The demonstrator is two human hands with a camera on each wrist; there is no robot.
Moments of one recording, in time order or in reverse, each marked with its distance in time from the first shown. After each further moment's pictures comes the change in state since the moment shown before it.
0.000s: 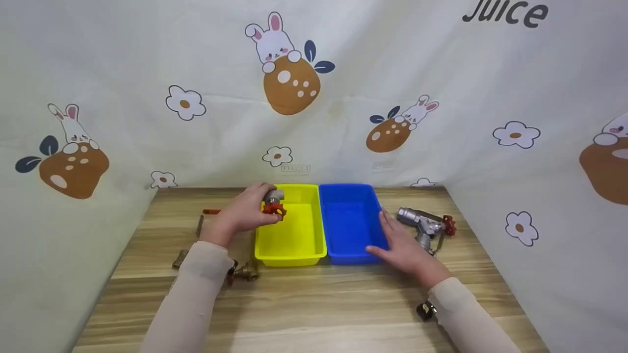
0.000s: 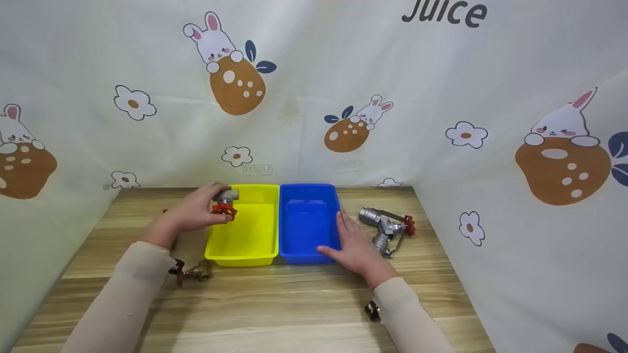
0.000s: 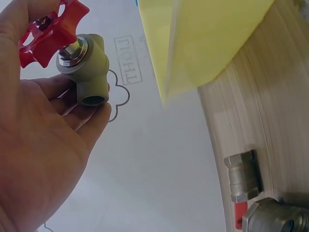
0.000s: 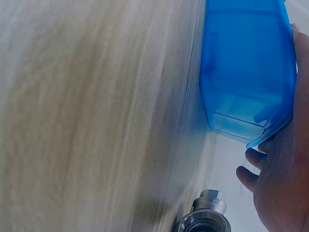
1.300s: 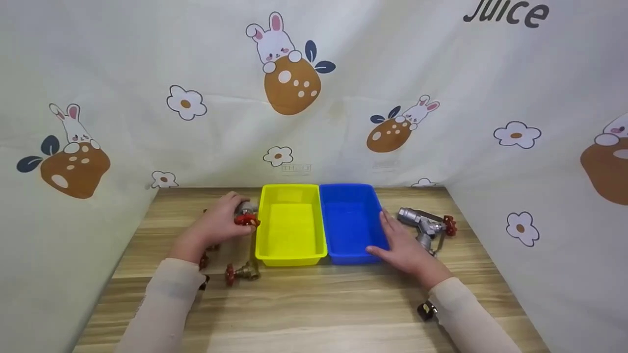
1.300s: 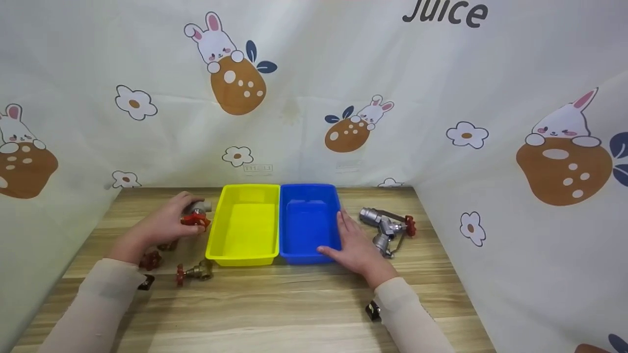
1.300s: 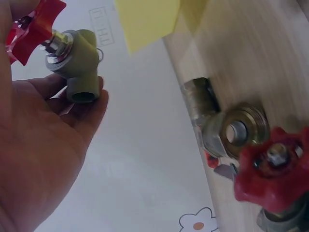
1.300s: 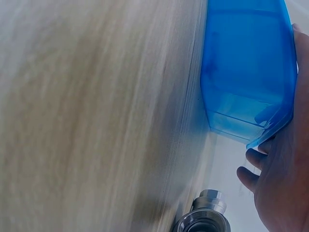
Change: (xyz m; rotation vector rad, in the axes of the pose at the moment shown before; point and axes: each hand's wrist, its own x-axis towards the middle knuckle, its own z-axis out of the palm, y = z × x) left_hand -0.046 -0.042 -0.018 0.043 0.030 -0.025; right_hand -0.001 0.000 0.000 -0.001 0.001 0.006
